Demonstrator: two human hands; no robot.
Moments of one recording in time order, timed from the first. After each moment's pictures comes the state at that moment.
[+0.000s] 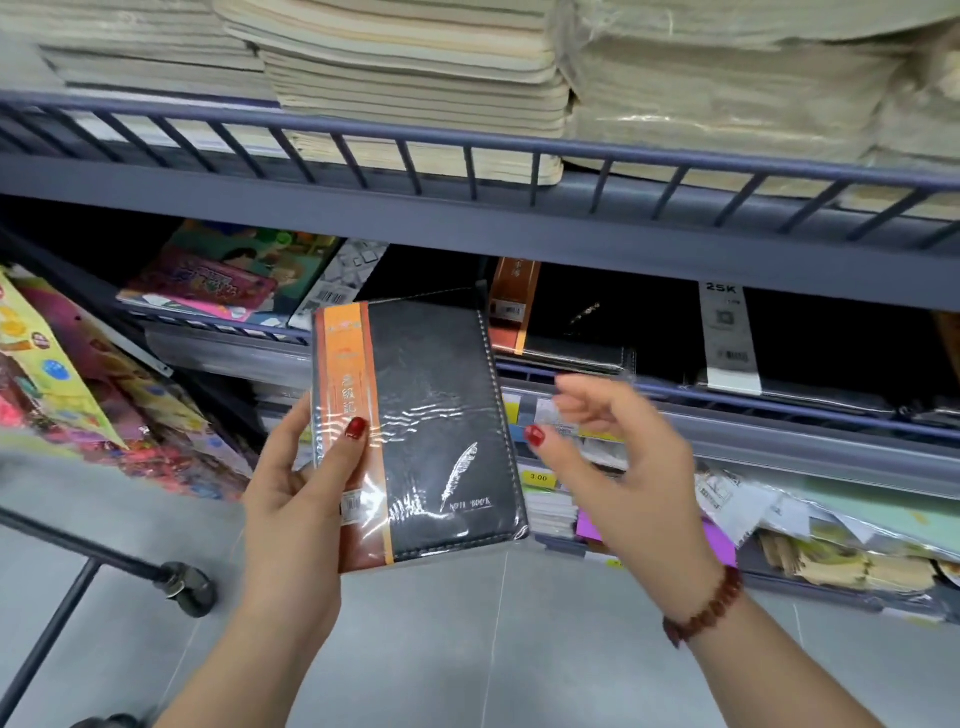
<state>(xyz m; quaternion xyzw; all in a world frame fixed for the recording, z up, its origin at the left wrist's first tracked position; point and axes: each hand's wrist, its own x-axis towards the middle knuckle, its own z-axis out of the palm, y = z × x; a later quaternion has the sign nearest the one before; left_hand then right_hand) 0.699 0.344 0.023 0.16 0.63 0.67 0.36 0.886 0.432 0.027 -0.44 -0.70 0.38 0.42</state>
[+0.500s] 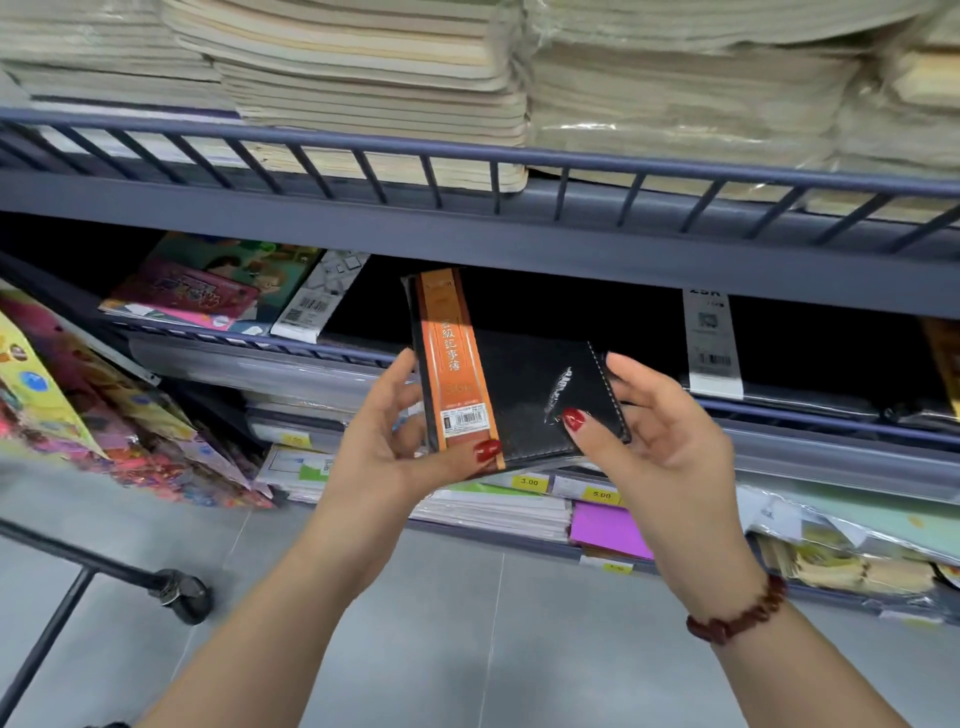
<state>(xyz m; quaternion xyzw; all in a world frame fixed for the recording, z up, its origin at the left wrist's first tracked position) 0.728 0.388 0.031 0.31 0.58 0.58 0.49 0.911 0.447 0.031 -0.45 -0.54 0.53 0.46</state>
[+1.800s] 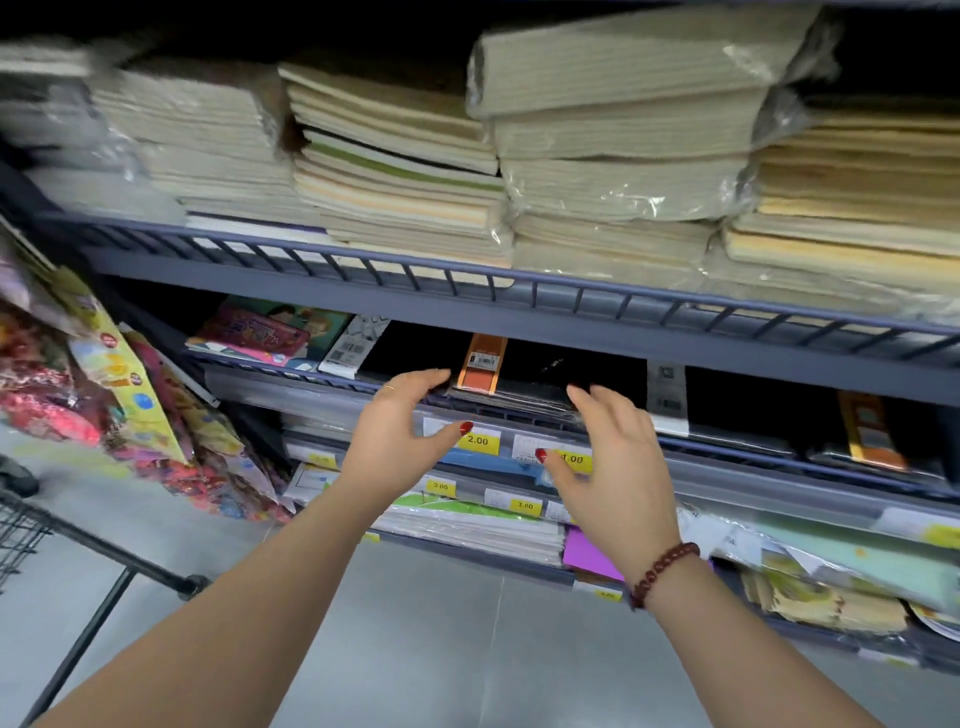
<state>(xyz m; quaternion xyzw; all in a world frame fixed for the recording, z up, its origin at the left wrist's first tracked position) 0.707 0.410 0.061 0.54 0.74 0.33 0.21 0.914 0.448 0.062 -0.53 -0.80 0.19 0.21</state>
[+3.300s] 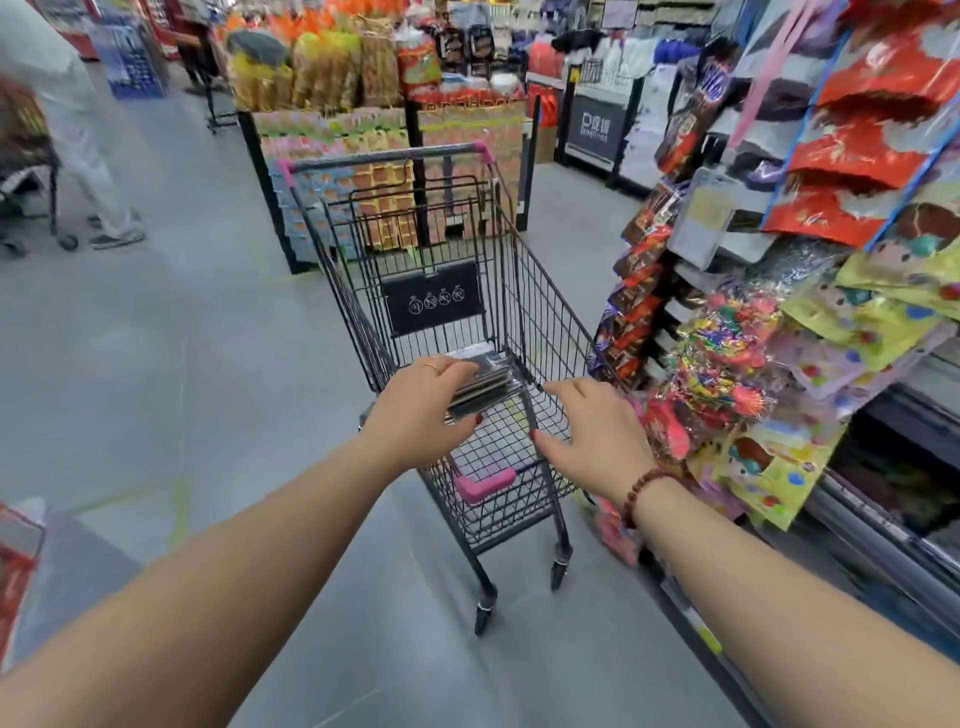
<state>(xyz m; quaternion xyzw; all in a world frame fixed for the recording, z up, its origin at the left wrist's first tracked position) 0.338 -0.179 0.259 0.36 0.91 0.16 -0.08 0.435 0.008 0.261 -0.06 -0.99 0.12 0.08</state>
